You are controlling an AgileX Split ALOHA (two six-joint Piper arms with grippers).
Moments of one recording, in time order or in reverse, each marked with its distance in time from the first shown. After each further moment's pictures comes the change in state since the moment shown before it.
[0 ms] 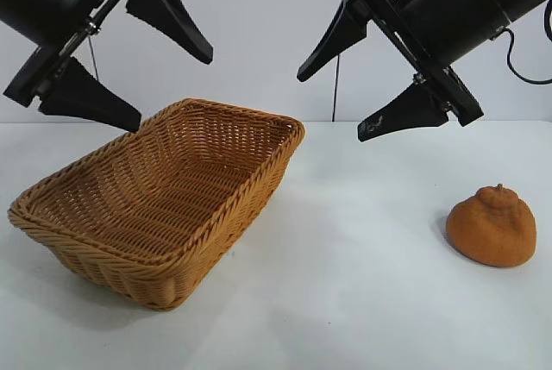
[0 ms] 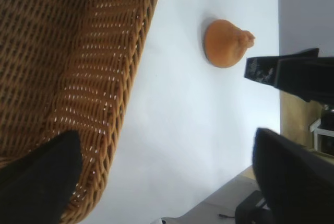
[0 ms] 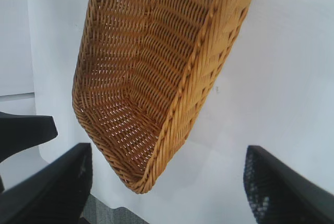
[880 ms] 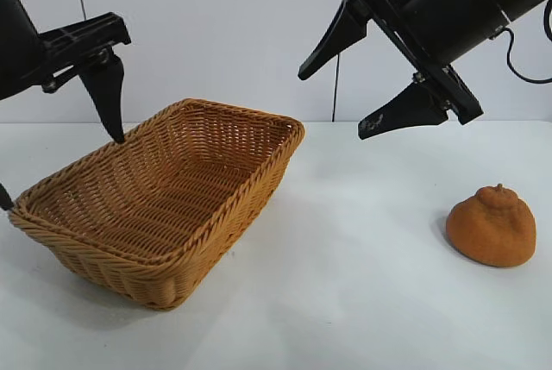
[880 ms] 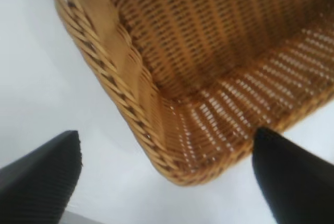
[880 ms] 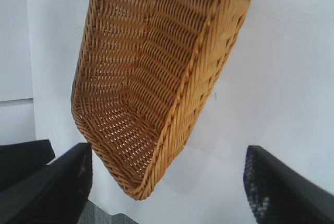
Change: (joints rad) left arm -0.204 -0.074 0.067 0.875 0.025 -1.402; right arm 0.000 0.000 0.000 0.000 -0.018 0.001
